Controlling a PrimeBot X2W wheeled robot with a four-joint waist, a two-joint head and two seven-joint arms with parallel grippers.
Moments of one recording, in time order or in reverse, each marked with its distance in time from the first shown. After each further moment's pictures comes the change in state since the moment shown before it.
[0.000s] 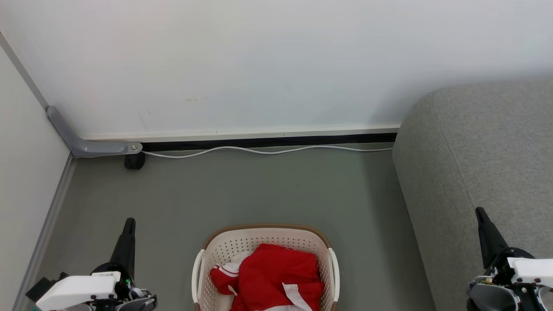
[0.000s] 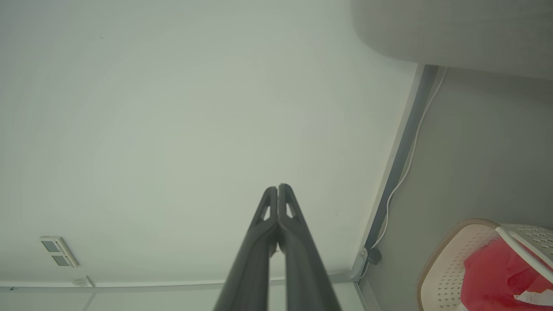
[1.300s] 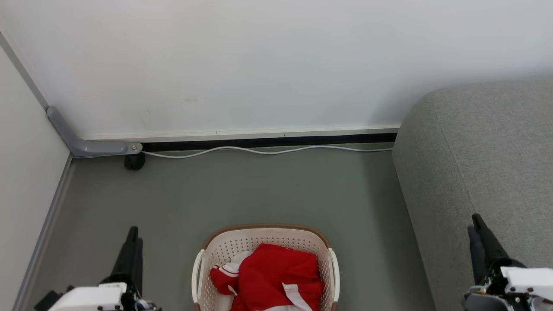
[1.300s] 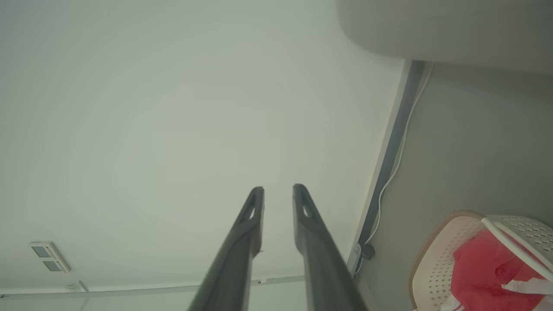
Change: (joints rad) left arm 0.016 -0.011 -0.001 0.027 0.000 0.001 -0.002; right arm 0.011 0.008 0.005 0.027 -0.001 0.000 0.000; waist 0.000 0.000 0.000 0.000
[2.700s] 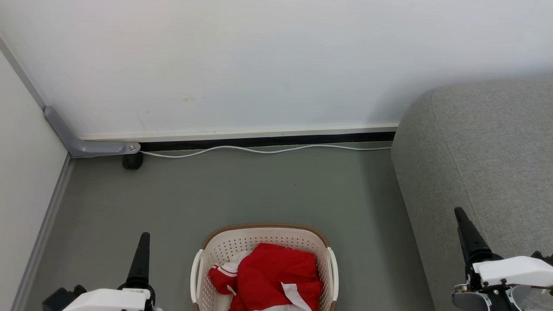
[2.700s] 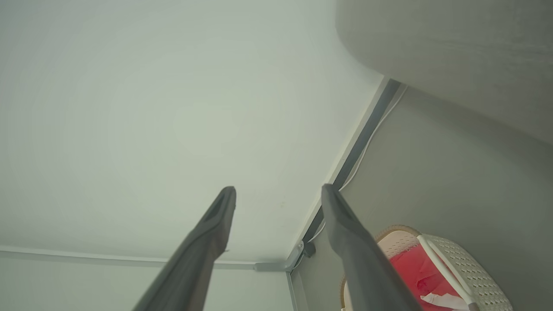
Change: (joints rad) left arm 0.017 -0.012 -0.042 0.063 0.261 0.000 -0.106; right arm -0.025 -0.064 0.146 0.060 -0.179 0.000 -0.098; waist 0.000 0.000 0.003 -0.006
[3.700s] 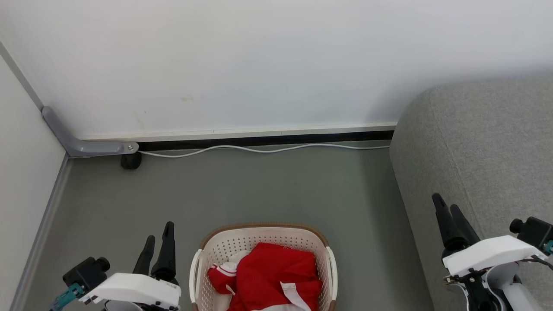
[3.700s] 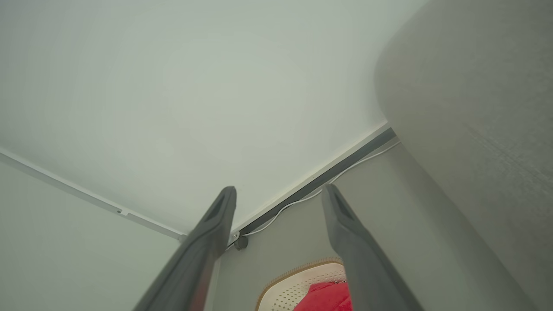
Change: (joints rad) left arm -0.055 0.007 -0.077 0.020 0.491 0.025 -0.083; right arm -0.091 -0.060 0.141 0.048 -0.421 0.000 -0.087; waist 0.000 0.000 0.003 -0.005
